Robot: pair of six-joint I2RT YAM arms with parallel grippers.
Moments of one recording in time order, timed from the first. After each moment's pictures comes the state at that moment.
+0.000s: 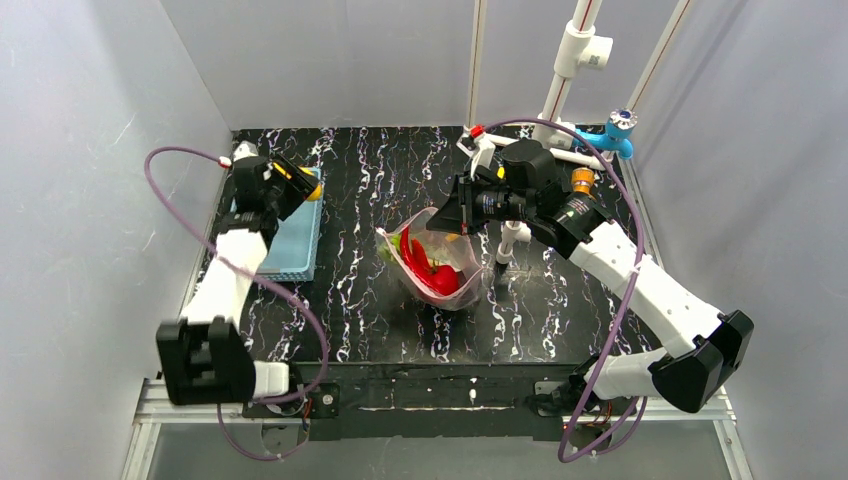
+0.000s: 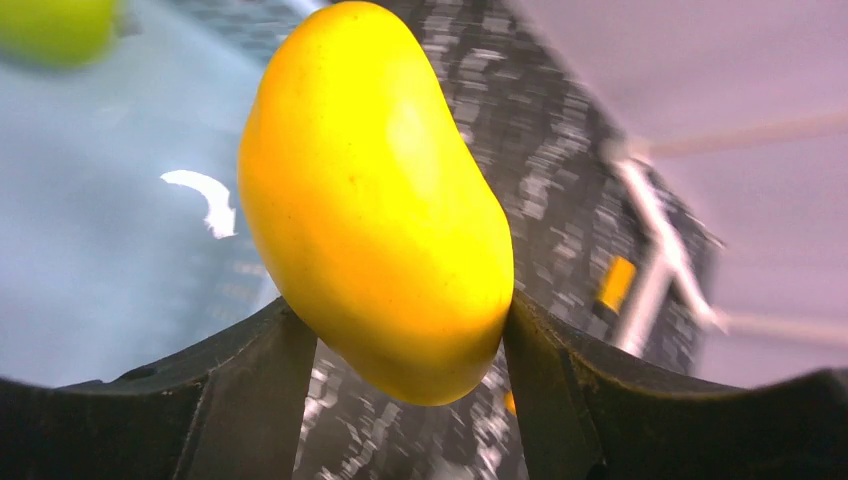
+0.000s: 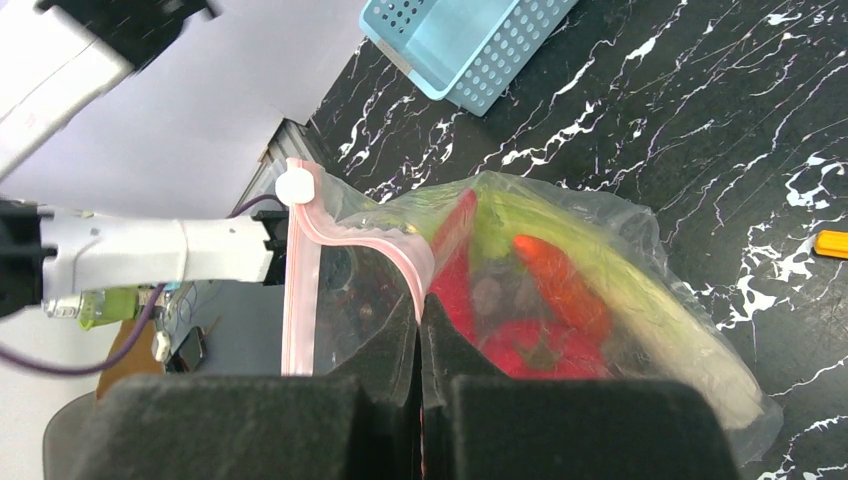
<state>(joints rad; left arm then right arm) 0.04 1.31 1.01 -0.23 0.06 -0.72 0.71 1.31 1.37 -0.48 -0.51 0.49</state>
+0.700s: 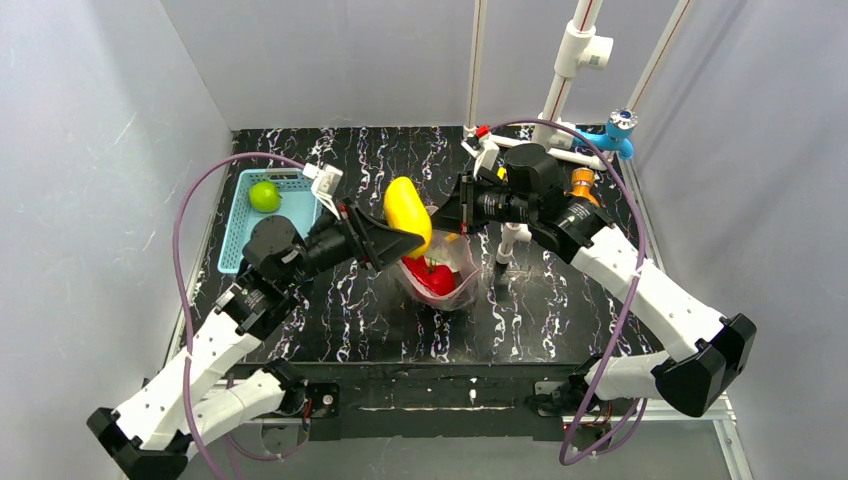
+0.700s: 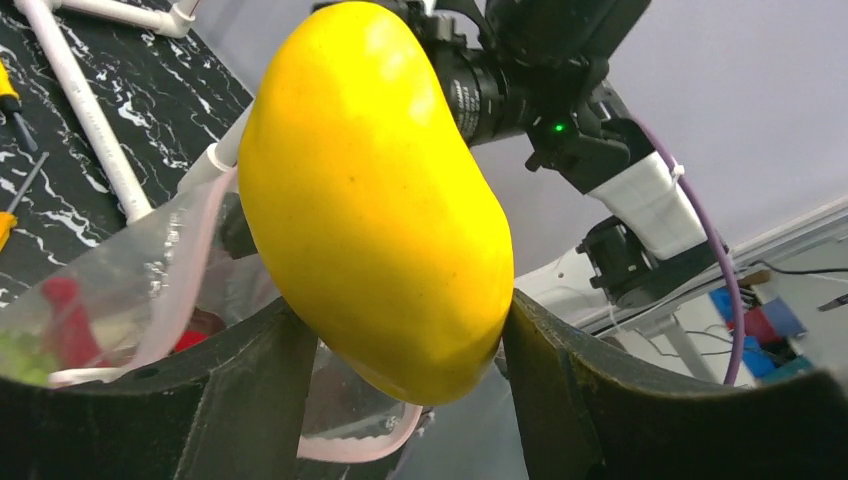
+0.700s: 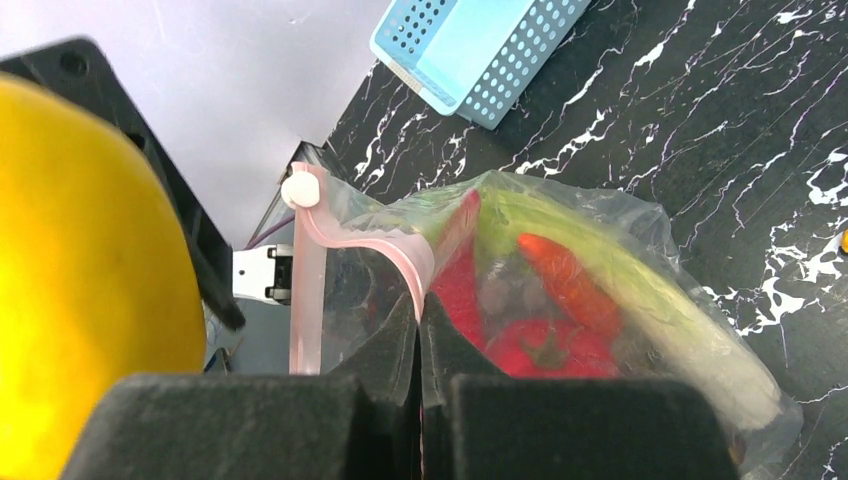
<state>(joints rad) -0.63 0.81 0.93 -0.03 0.43 -0.82 0.71 1.29 1.33 -0.41 -0.49 0.57</state>
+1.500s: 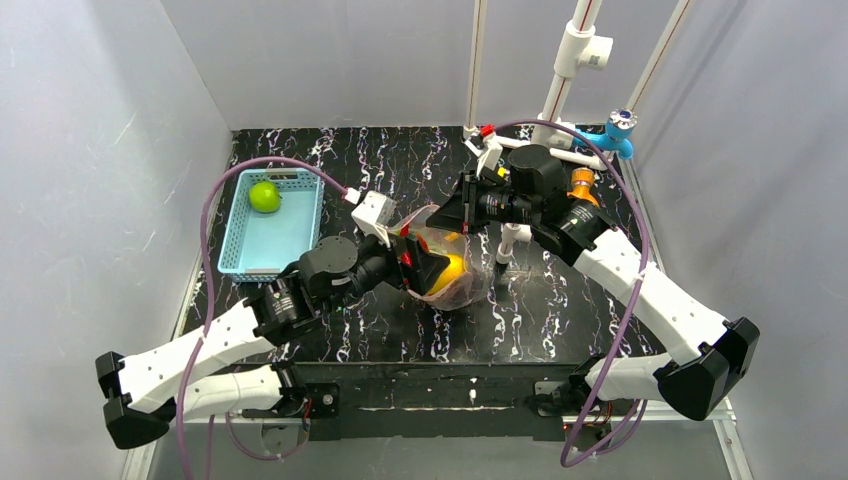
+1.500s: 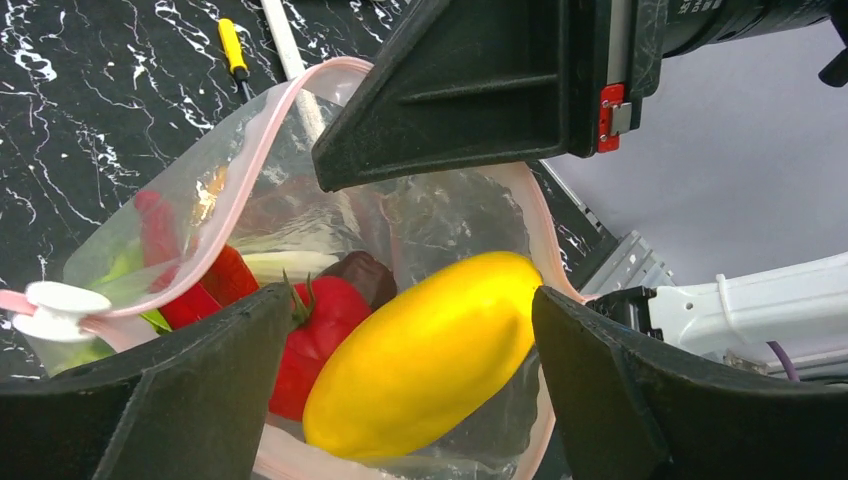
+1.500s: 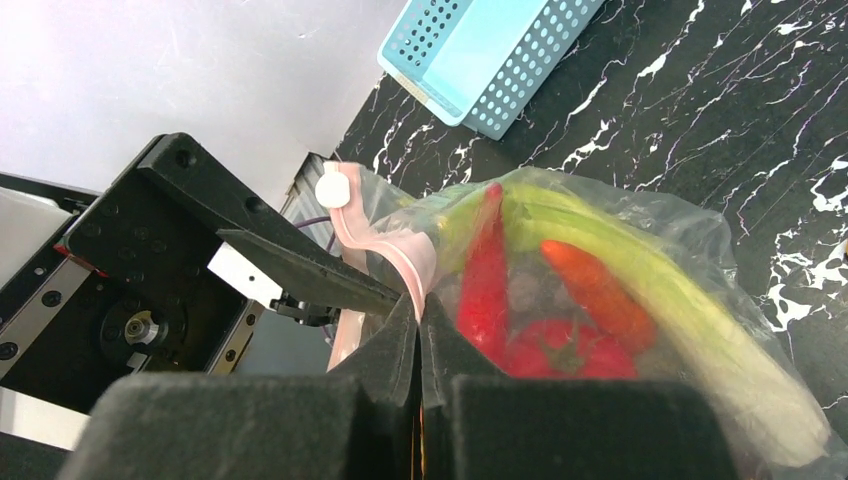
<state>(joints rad) -1.07 0.91 0.96 -0.22 -0.25 -0.47 0.71 1.26 1.31 -0.38 -0.48 0.60</state>
